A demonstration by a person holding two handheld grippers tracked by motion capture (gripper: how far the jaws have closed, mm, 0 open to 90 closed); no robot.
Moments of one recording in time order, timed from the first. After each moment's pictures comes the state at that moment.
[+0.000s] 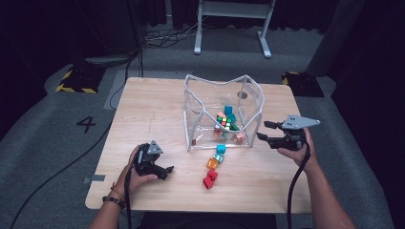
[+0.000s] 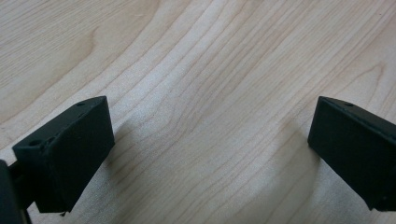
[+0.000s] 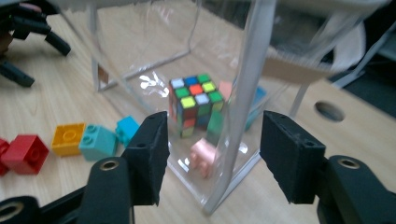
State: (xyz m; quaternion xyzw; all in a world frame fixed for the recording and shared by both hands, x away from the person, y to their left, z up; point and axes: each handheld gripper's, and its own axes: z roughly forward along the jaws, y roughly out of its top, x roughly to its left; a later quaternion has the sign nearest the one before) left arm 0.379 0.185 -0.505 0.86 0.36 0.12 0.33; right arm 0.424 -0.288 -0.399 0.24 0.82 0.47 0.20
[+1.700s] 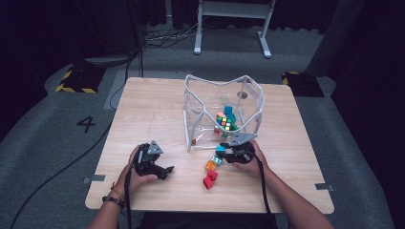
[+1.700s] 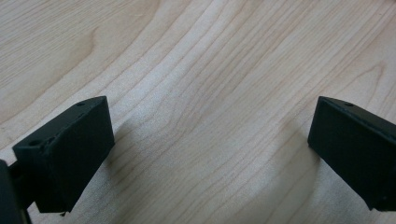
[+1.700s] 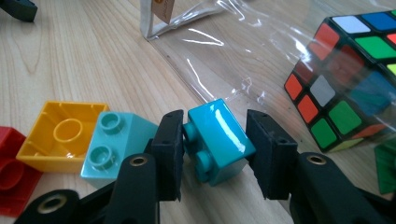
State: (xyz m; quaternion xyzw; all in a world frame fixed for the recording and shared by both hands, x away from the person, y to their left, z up) left arm 0.379 0.185 -0.506 0.86 0.36 0.12 0.33; right arm 0.434 -0.167 -0.497 0.19 0.88 0.41 0.14
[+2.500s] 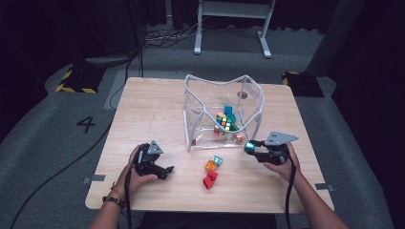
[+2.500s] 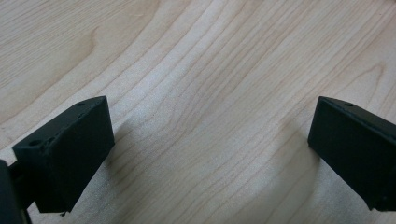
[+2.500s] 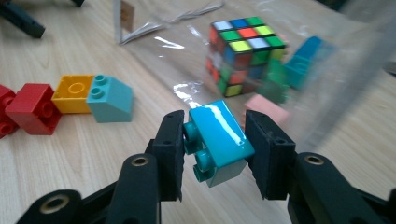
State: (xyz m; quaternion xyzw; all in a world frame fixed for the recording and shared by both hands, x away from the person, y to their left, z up) left arm 0.379 0.185 -0.506 0.86 0.36 0.12 0.33; right arm 0.408 -0.263 -0.454 0.24 0.84 0.45 0.18
